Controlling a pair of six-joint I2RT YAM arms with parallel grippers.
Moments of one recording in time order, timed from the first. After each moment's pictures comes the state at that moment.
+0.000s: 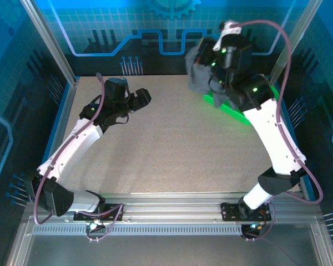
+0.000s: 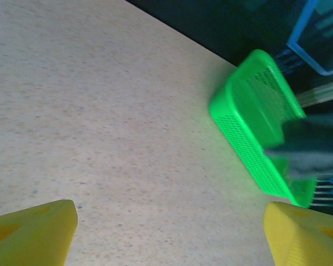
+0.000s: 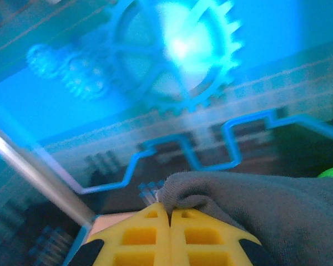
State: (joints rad) left arm -0.35 1.36 1.36 -0.65 -0.01 -0.79; right arm 0.63 1.59 2.10 -0.66 0.36 0.49
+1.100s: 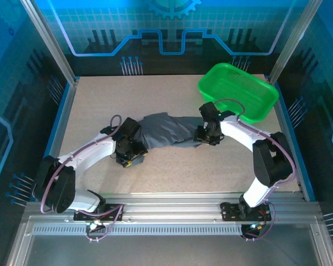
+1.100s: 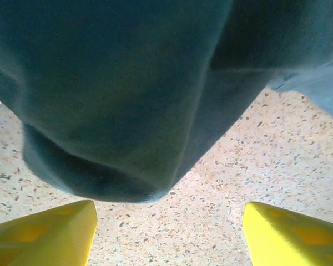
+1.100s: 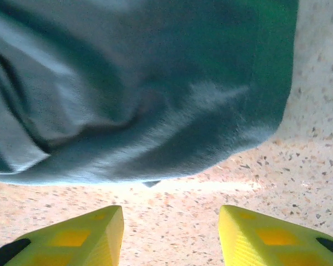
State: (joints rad) left arm -0.46 1.41 0.89 -0.84 0.12 -1.06; right arm 0.41 1.69 1.13 -0.76 -0.11 0.61
